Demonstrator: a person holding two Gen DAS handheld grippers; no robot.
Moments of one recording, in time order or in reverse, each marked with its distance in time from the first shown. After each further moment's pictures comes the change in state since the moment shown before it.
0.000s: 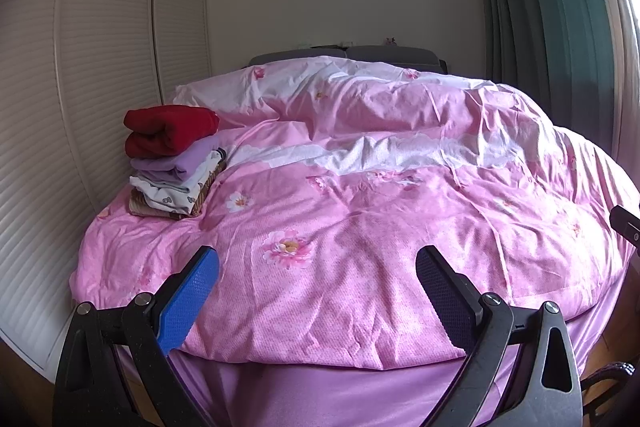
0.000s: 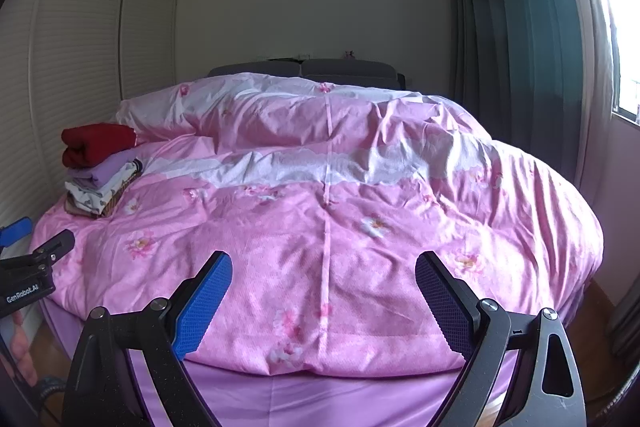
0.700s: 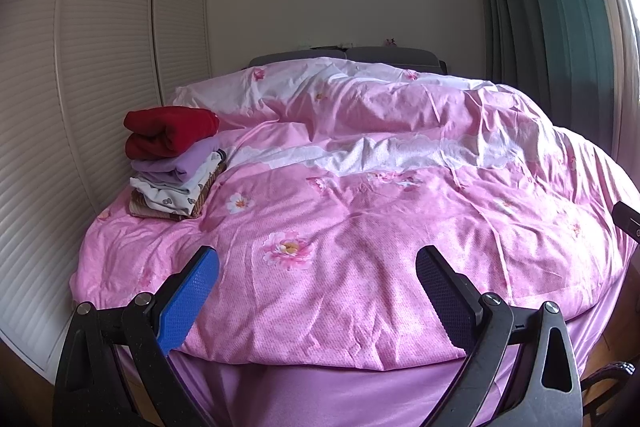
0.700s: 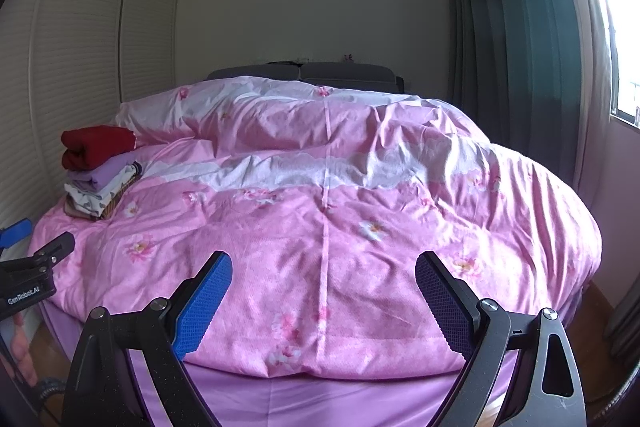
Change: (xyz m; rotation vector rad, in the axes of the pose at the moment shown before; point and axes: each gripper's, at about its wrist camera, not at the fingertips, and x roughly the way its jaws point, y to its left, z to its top) left arm 0.000 -0.002 0.000 0.001 0.000 0.004; right arm -0.001 -0.001 0.002 0.001 -0.007 -0.004
